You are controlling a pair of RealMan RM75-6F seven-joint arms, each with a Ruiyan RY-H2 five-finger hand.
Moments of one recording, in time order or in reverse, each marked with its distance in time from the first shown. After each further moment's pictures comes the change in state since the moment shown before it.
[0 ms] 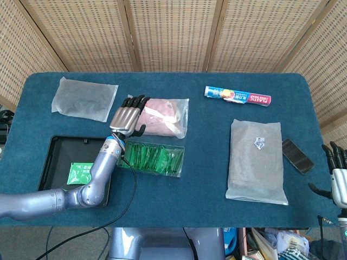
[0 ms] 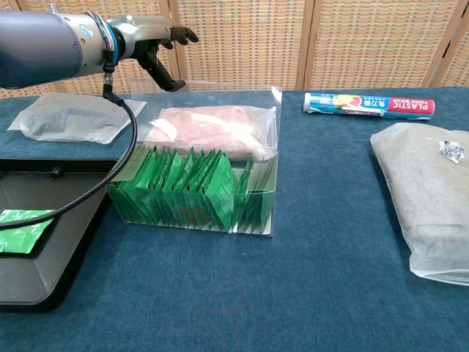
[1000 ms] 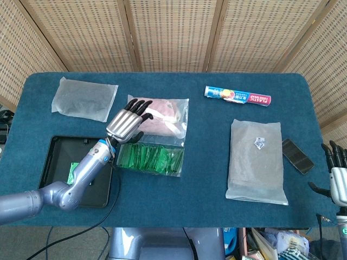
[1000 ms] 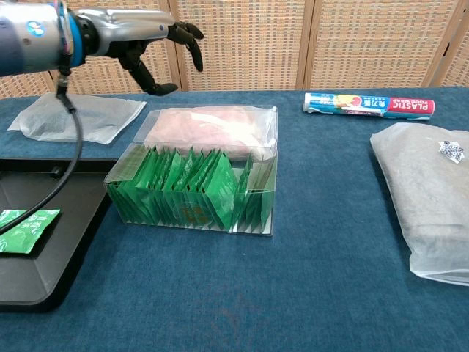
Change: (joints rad) left arm 0.064 0.194 0.155 -0.093 0.469 -0.149 -0.219; right arm 0.010 -0.023 0.007 0.025 0.016 -0.011 -0.026
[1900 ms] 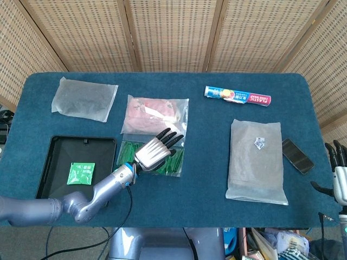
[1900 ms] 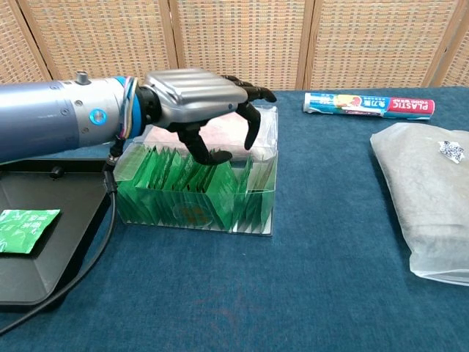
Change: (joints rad) left arm -0.063 -0.198 0.109 0.046 0.184 0.002 0.136; right arm 0.001 0.006 0.008 0.007 0.024 -0.015 0.013
